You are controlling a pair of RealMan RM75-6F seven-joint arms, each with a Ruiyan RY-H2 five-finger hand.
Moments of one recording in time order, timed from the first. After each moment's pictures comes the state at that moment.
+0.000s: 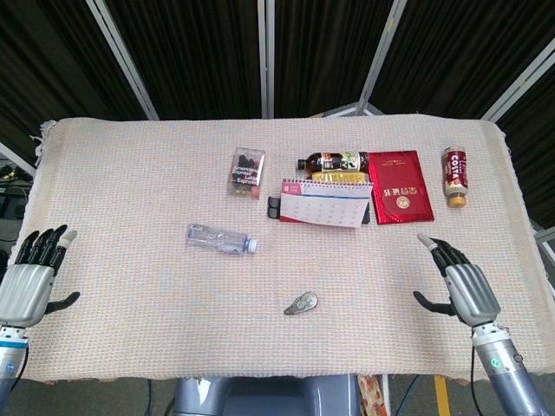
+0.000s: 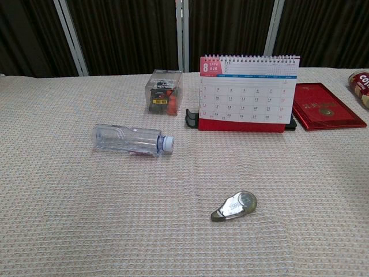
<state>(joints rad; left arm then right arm) -0.17 -1.14 -0.04 -1.63 1.50 1.43 0.17 0.26 -1.11 0.08 -1.74 -1.49 1.29 0.22</state>
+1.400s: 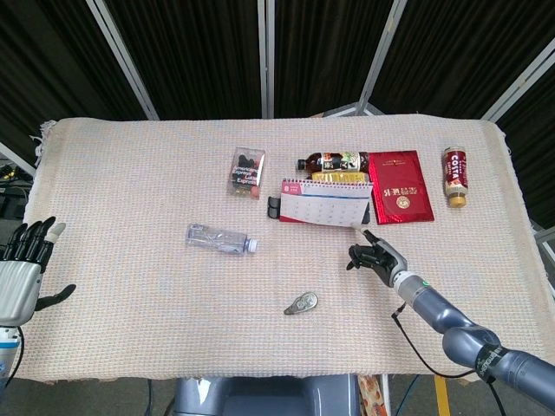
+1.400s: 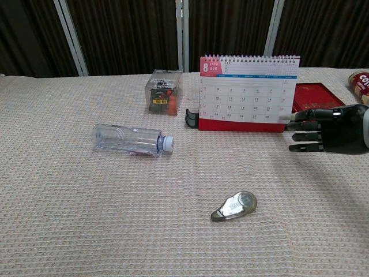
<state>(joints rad) -0.16 -1.15 -0.06 -1.59 1.55 1.51 0.07 0.54 -1.36 0.45 -1.47 -1.06 0.27 1.25</state>
